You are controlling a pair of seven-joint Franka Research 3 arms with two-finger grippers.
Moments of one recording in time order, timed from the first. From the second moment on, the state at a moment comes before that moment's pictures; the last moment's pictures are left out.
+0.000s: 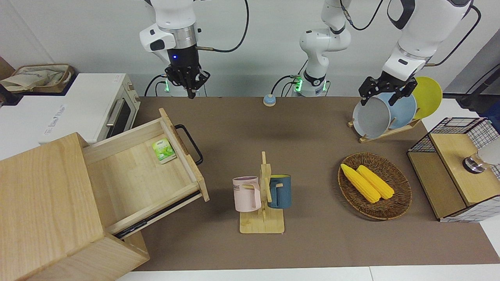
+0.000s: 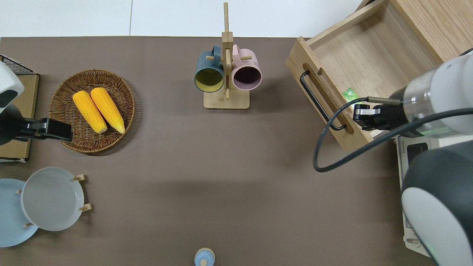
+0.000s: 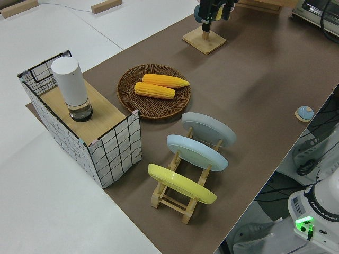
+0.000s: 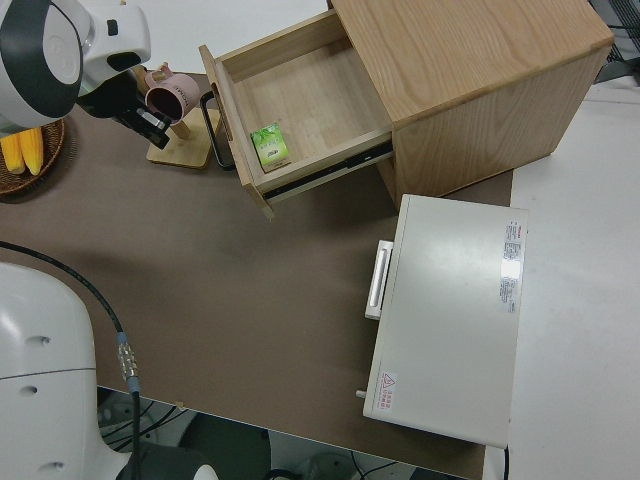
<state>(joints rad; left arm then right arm) 0.03 0.04 -0.06 -1.51 0.00 1.52 0.02 0.18 0.12 0.20 -1.34 -0.05 1.51 0.78</state>
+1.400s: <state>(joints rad) 0.03 0.04 -0.06 -1.51 0.00 1.52 0.02 0.25 0.29 0.18 -1.48 -0.06 1.74 1.45</state>
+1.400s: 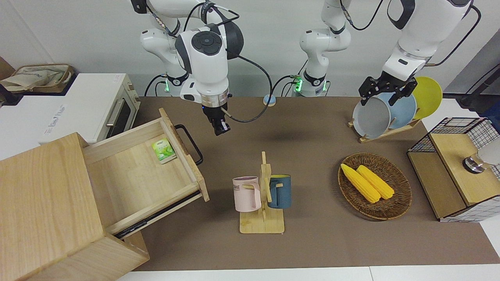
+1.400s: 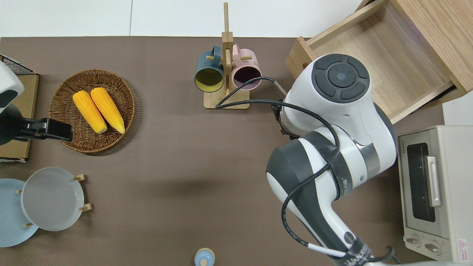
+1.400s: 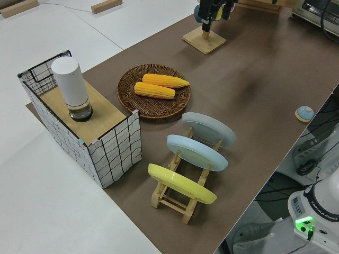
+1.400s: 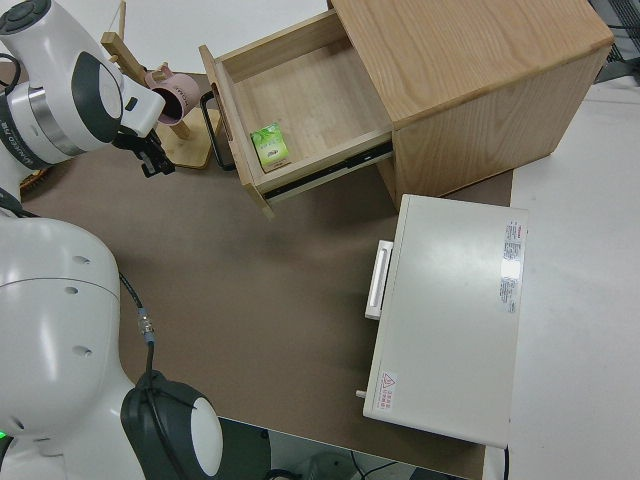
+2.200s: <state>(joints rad) 0.03 0.04 -0.06 -1.51 0.00 1.52 0.02 0.18 0.35 0.16 -1.47 -0.09 1.77 1.39</state>
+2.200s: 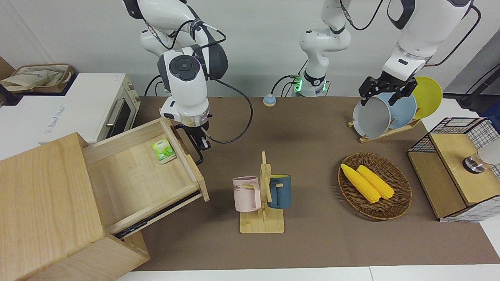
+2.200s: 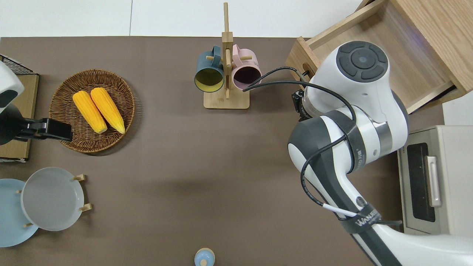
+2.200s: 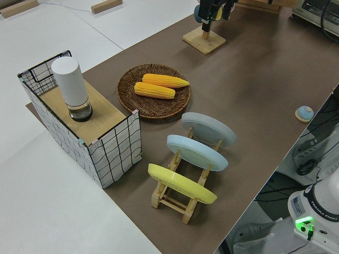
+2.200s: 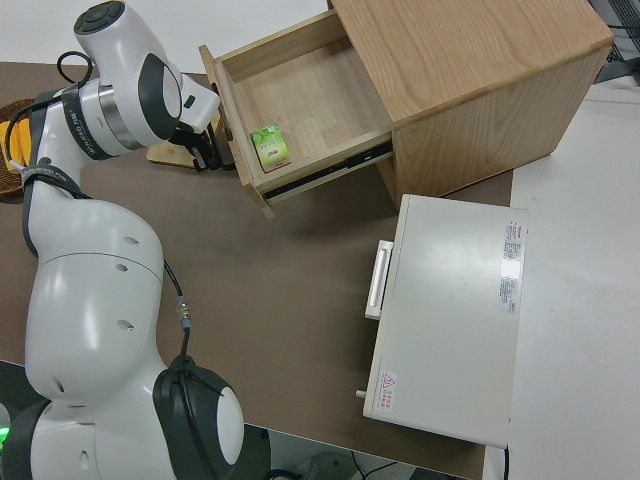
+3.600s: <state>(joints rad) 0.03 0.04 -0.06 -1.51 0.00 1.52 0.02 -0.06 0.43 0.16 -1.33 -0.09 1.78 1.10</state>
